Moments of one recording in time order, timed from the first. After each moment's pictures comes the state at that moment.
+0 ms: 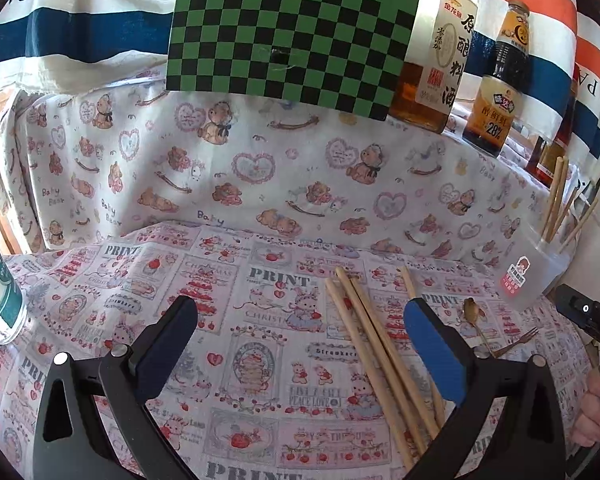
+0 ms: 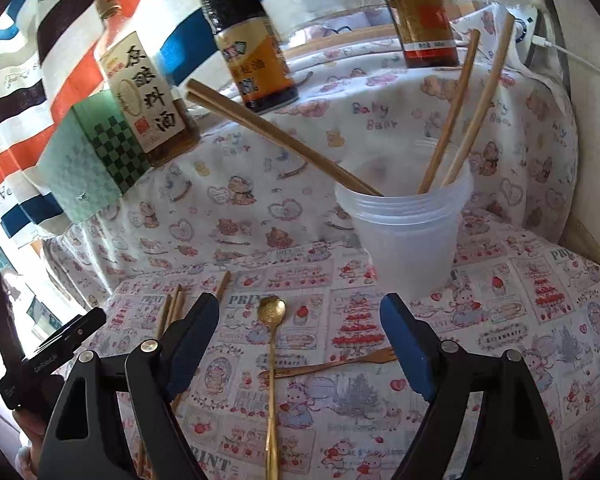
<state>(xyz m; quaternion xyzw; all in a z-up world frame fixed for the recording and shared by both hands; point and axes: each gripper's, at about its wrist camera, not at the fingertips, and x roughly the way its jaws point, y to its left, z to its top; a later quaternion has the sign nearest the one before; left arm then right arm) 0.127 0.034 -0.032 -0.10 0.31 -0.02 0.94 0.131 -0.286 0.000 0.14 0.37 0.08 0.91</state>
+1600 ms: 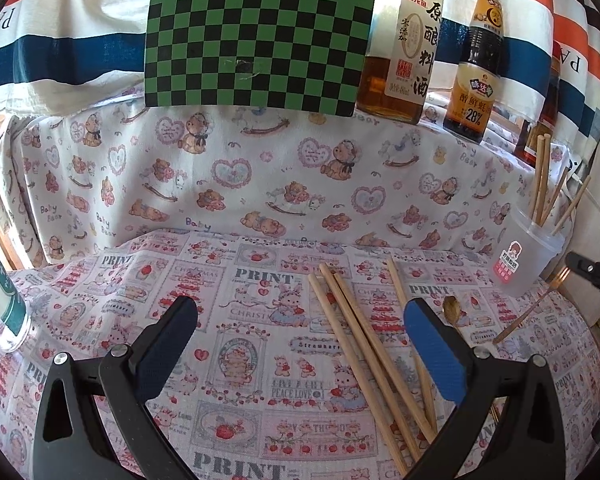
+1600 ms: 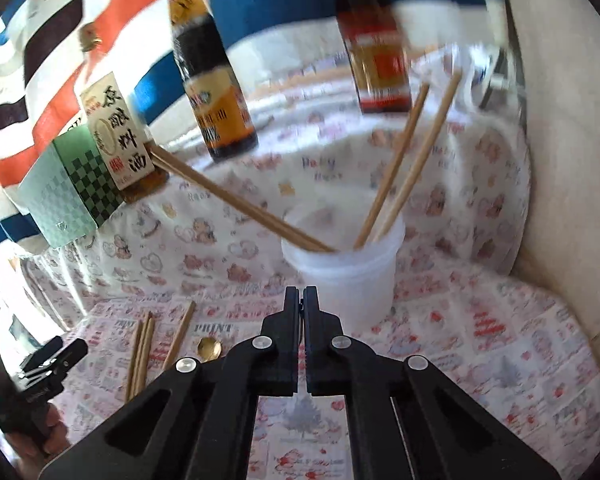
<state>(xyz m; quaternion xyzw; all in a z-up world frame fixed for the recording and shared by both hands) 0.117 0.015 -0.026 -0.07 0.30 -0.02 0.95 0.114 -0.306 0.037 0.08 0.30 0.01 0.95</state>
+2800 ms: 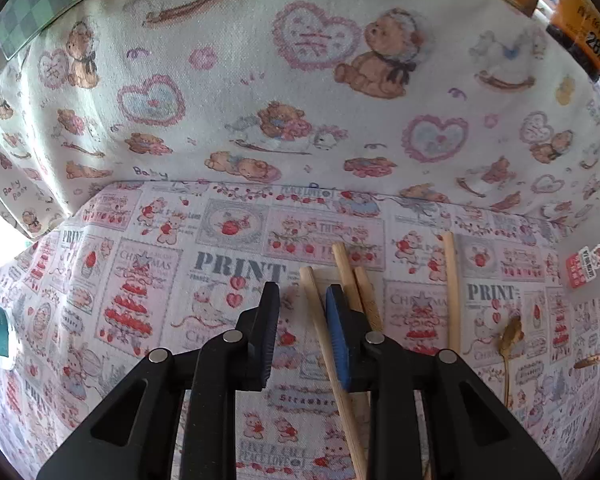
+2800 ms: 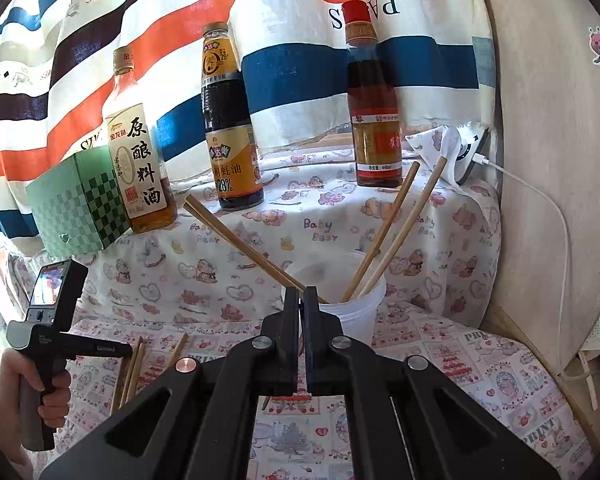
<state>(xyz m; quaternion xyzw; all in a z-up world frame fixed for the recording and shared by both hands) 0.238 -0.020 -0.064 -0.05 0.53 0.04 0.85 0.093 -0.296 0.058 0.06 0.24 0.00 0.97</state>
